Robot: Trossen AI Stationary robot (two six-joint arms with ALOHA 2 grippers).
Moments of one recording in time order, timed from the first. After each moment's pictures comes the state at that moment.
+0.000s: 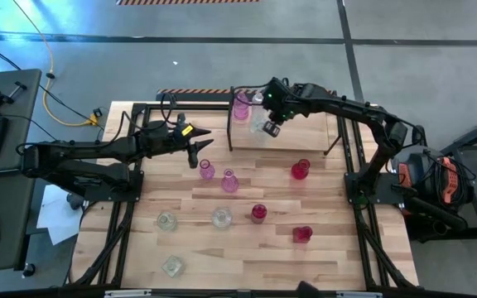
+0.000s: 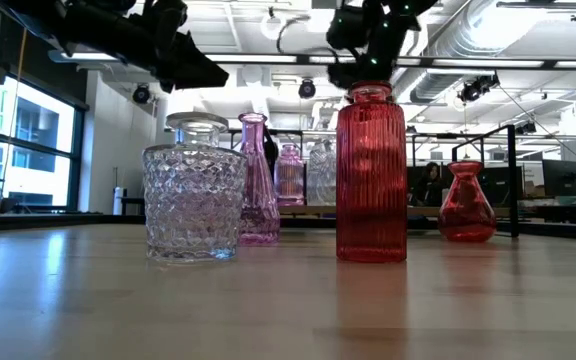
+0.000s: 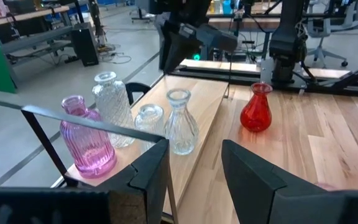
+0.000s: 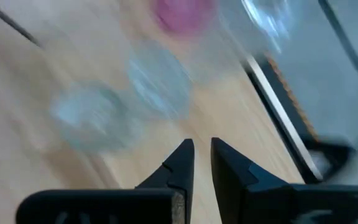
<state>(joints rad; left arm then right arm) 0.27 0.98 0.54 0.23 -0.08 0.06 -0.49 1.72 1.56 -0.97 0.20 -0.02</state>
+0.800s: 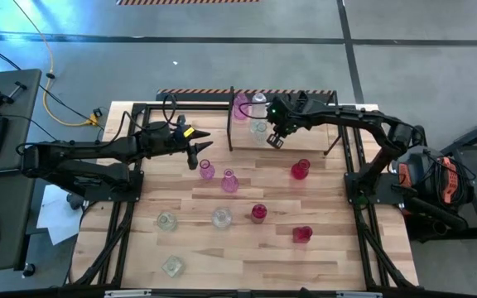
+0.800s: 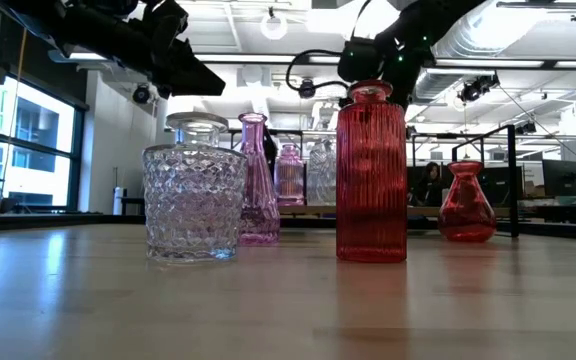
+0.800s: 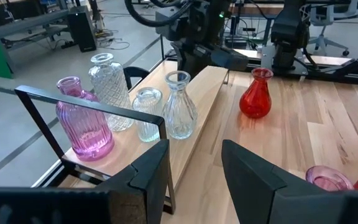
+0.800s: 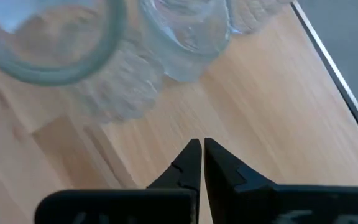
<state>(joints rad) 0.27 0.98 0.54 0.18 -0.08 0.04 -0.49 1.67 1.25 -0.72 0.12 0.03</state>
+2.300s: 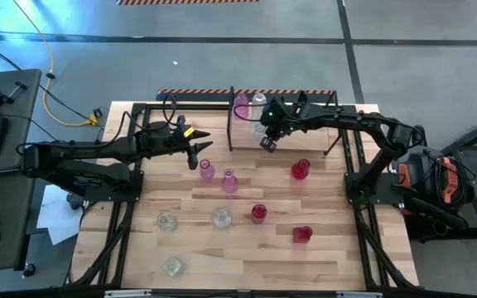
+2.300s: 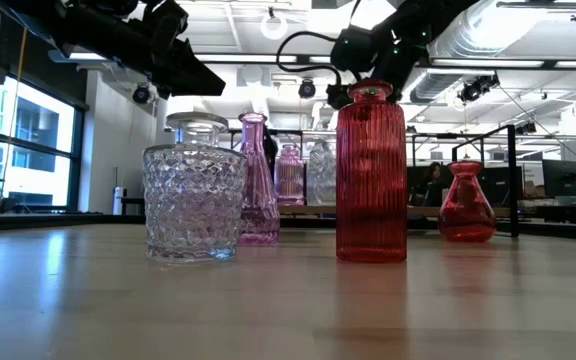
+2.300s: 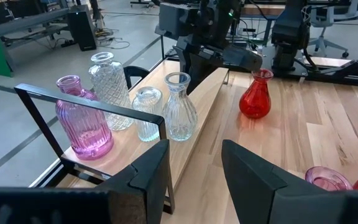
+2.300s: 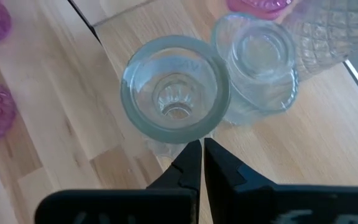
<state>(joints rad) 0.27 0.98 0.54 0.18 -0.08 0.03 -0.44 1.67 1.25 -0.60 0.03 0.04</state>
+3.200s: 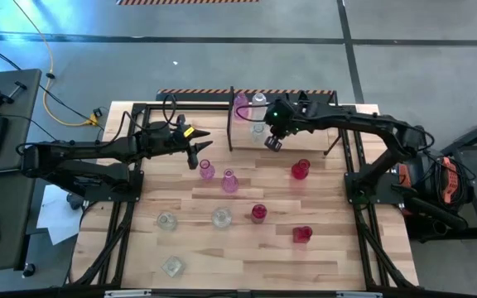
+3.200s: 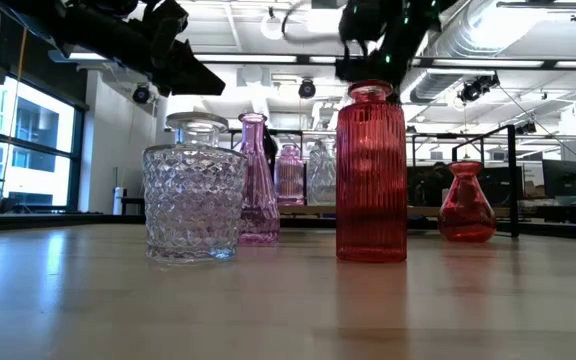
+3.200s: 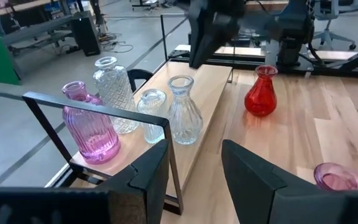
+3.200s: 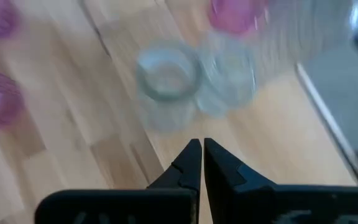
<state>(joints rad) 0.27 0.98 0.54 0.18 -0.10 0.08 -0.38 1.58 1.31 -0.74 0.15 0.02</state>
